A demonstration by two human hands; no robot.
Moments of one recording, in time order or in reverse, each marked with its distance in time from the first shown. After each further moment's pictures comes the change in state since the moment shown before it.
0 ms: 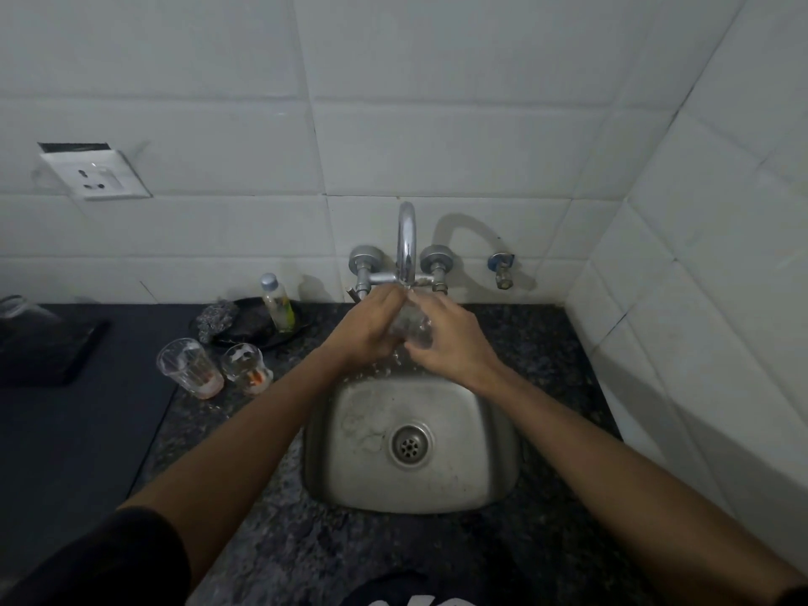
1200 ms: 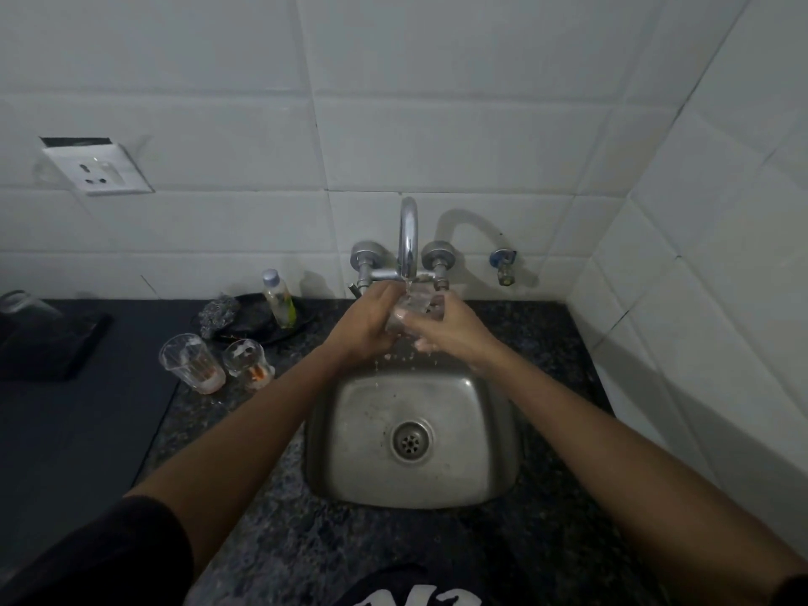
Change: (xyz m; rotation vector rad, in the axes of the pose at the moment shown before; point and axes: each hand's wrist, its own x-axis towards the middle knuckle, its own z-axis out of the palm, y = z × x) left_hand -0.002 -0.002 0.007 -0.041 0.089 -0.036; right_hand 0.009 0.007 0.000 0.430 -0.149 0.280
